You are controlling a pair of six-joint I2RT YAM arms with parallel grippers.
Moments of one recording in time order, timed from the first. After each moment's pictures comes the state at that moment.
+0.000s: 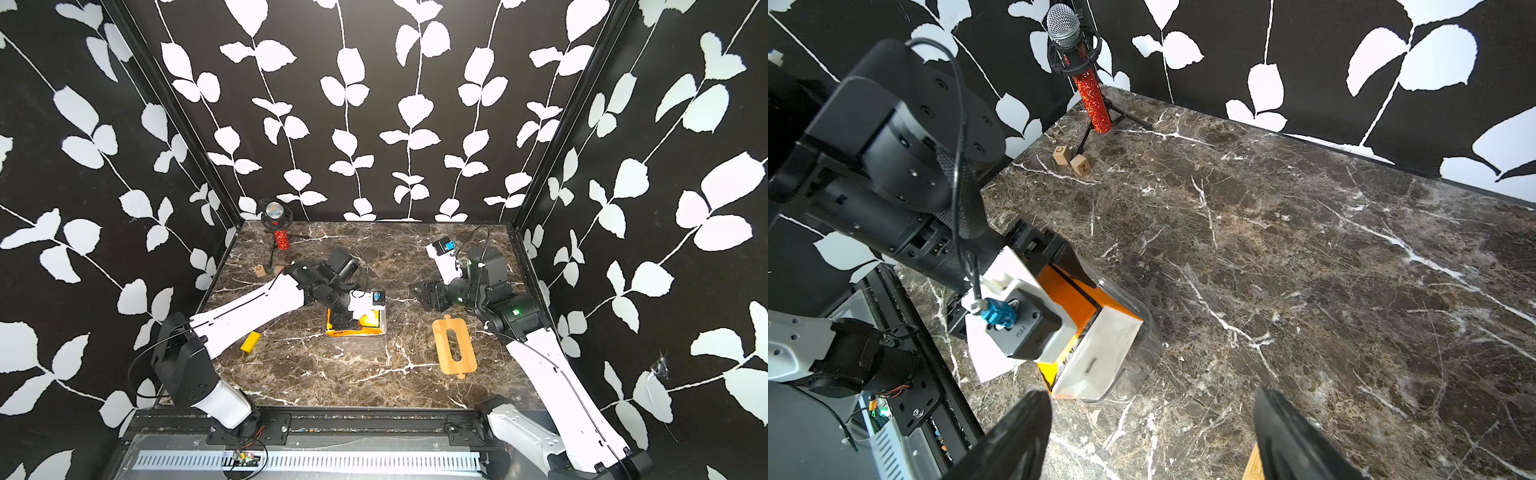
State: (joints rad) left arm -0.78 1.61 1.36 -0.94 0.23 0.84; right arm 0.39 0.99 1.17 -0.75 -0.43 0.00
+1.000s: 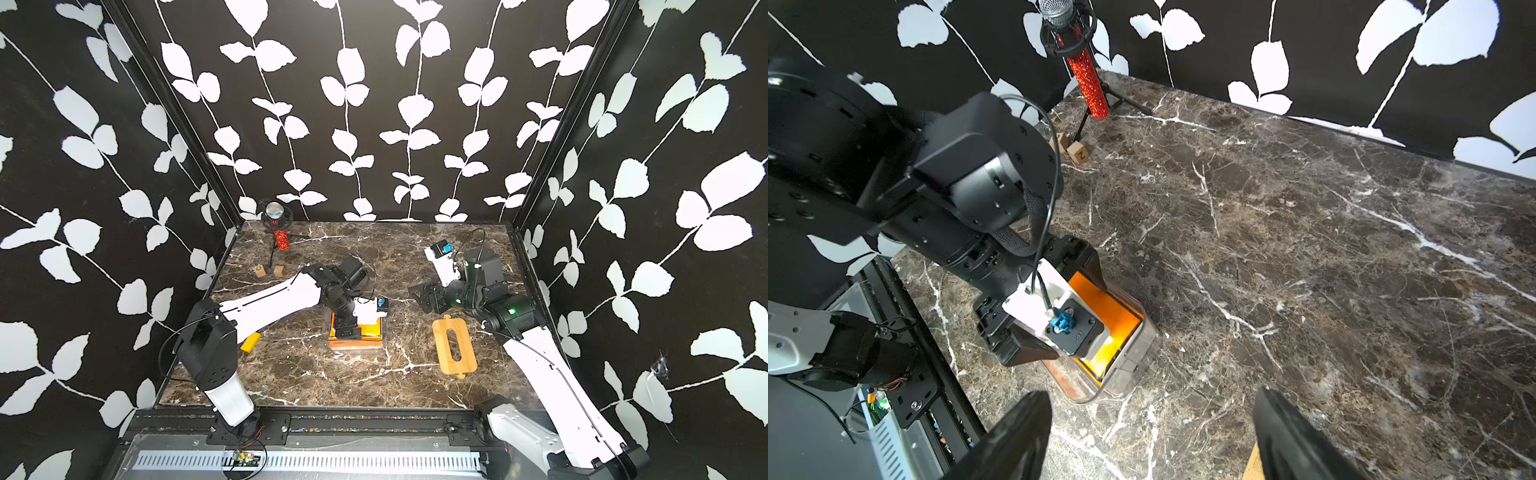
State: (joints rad) left arm -0.78 1.73 1.36 -0.96 0.22 0.79; right arm 0.39 1.00 1.13 -0.74 -0.43 0.00
